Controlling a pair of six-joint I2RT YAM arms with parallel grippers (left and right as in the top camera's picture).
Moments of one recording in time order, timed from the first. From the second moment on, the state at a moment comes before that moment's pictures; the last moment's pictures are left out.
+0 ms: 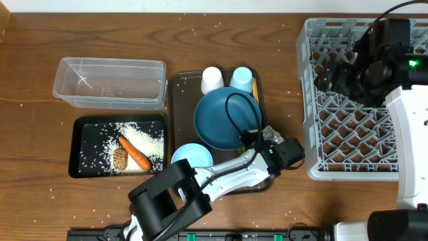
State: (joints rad) left arm -1.09 1.96 1.27 -0.77 -0.20 -1.25; right arm -0.03 1.59 1.64 -1.24 -0.14 0.29
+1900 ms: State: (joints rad) left arm -0.09 1.58 1.27 -0.66 -0.50 -1.12; right arm -0.03 1.59 1.64 -1.24 -0.14 0.29
